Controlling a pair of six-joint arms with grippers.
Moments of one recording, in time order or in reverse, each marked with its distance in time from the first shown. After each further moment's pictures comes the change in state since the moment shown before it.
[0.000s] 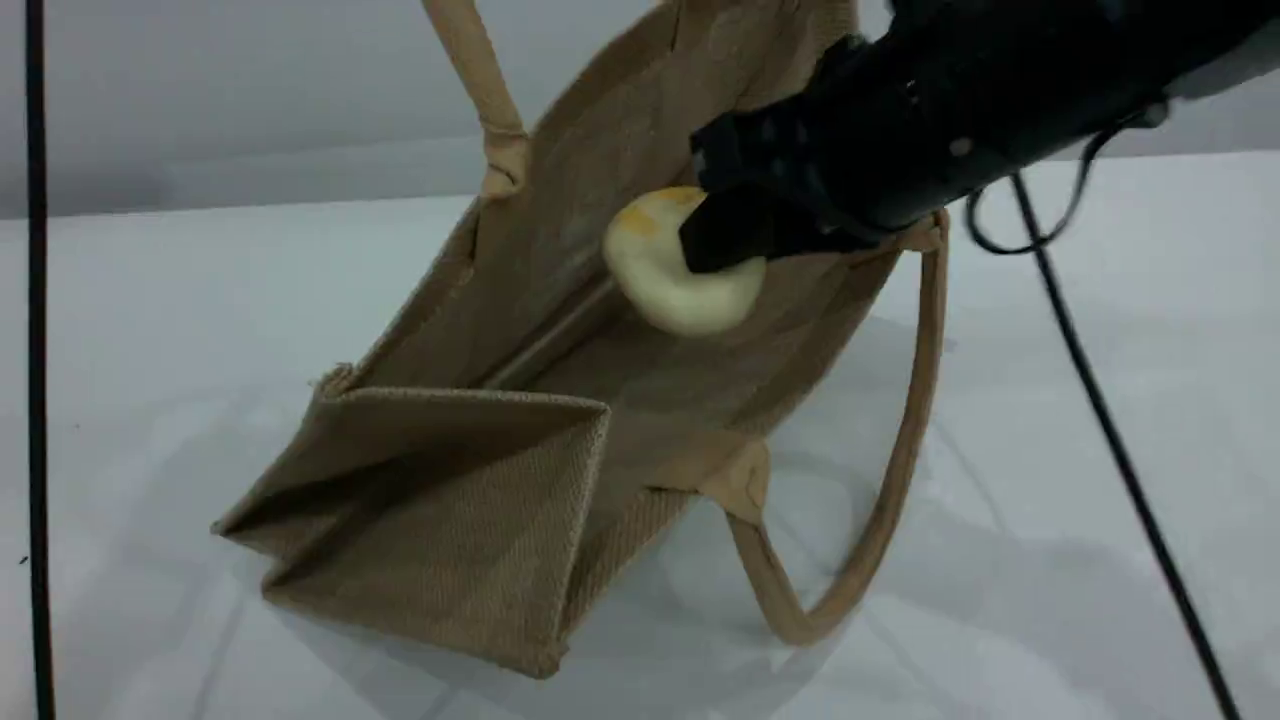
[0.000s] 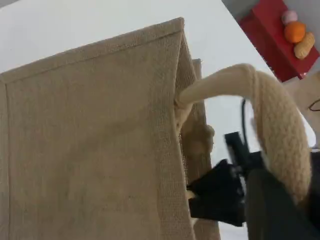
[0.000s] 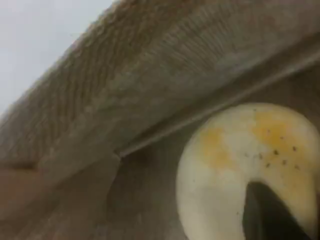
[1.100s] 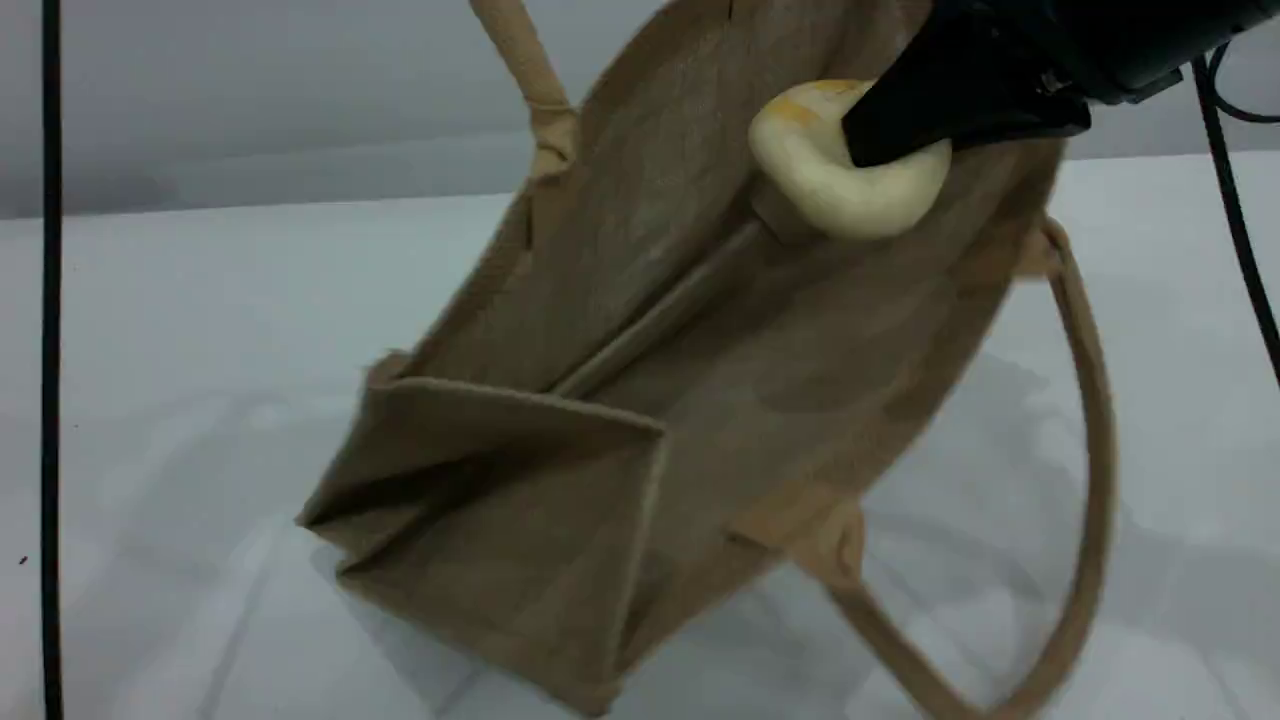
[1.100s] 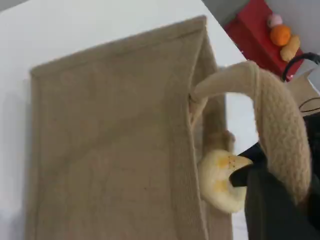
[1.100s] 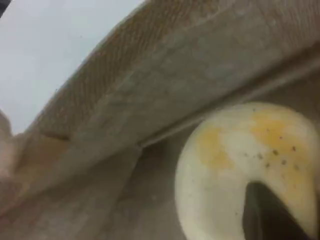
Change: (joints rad) left arm 0.000 0.000 0.000 -0.041 0.001 0.031; right arm -0.213 -0.229 0.052 -0.476 0.197 0.431
